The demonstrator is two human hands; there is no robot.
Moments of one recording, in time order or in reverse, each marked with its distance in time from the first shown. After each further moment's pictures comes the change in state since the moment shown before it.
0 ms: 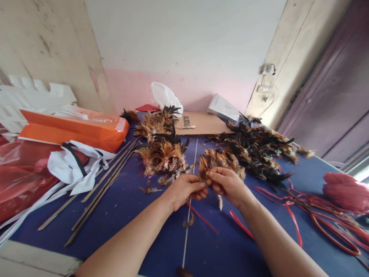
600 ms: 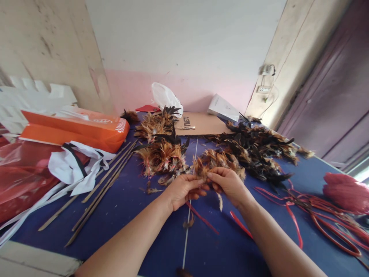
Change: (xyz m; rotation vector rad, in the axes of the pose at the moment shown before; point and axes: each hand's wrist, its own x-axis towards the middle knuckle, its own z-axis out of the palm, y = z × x) left_hand 0.001 0.003 -0.002 -0.086 0.063 -0.075; right_hand 0.000 -0.003 0.003 -0.141 0.102 -0.026
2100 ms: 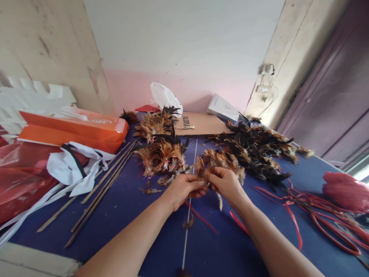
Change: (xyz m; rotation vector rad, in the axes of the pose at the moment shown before) left_hand 0.001 -0.004 0.001 0.131 0.023 0.094; right_hand 0.006 0.015 0.001 -0.252 0.123 -0.103
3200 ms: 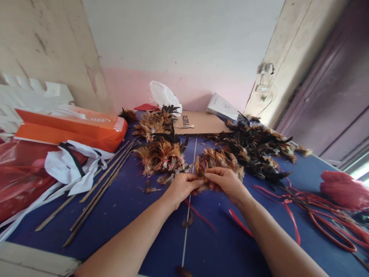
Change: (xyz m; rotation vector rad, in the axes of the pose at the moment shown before) left_hand 0.000 -0.002 0.003 0.188 0.092 0.114; right_hand -0.001 -0.008 -0.006 0.196 -0.154 0.115
